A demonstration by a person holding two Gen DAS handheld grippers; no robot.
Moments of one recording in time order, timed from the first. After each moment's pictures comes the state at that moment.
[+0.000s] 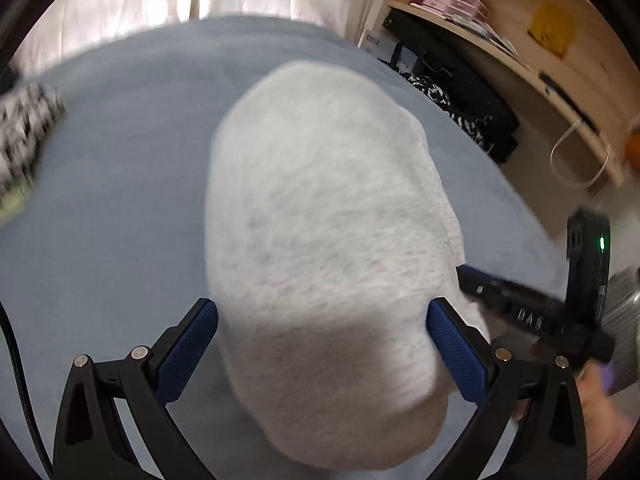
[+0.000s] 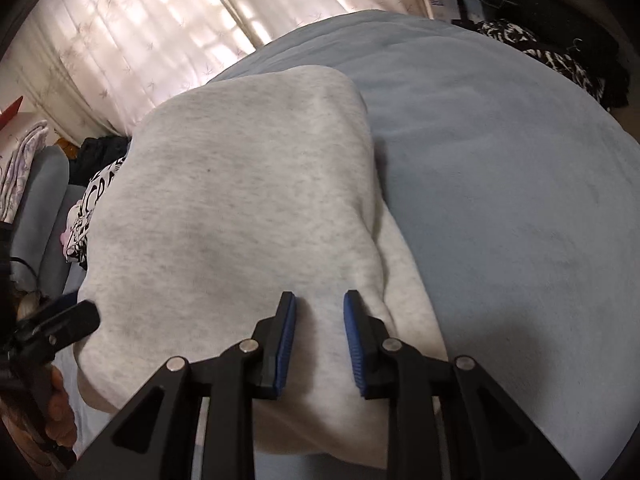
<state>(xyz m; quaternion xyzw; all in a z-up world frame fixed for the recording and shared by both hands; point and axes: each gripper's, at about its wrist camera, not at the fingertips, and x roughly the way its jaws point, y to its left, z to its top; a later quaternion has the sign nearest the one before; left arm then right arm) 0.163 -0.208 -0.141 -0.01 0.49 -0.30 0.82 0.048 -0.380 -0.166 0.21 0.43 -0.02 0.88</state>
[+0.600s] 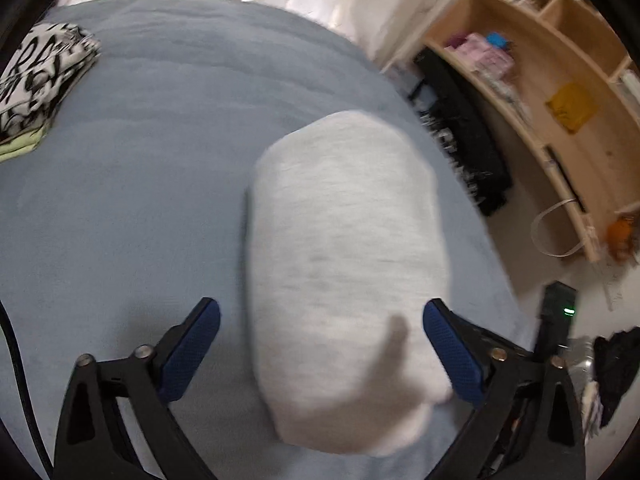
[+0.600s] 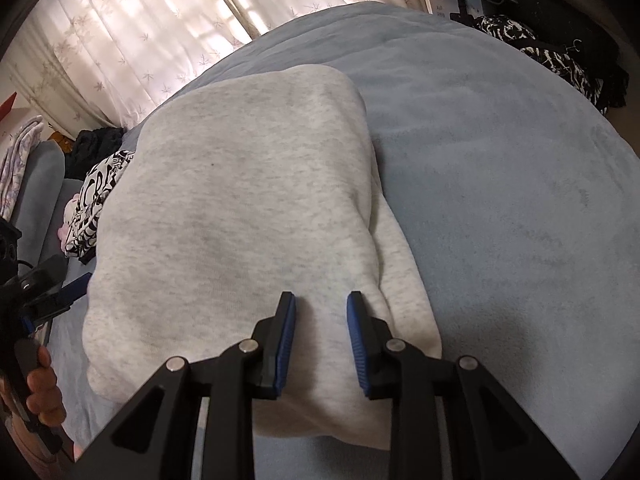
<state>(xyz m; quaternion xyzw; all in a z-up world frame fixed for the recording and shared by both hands) 0.190 -0.149 -0.133 -0.11 0.52 -0.27 0.80 0.050 -0.378 -0.152 0.21 0.46 -0.02 0.86</state>
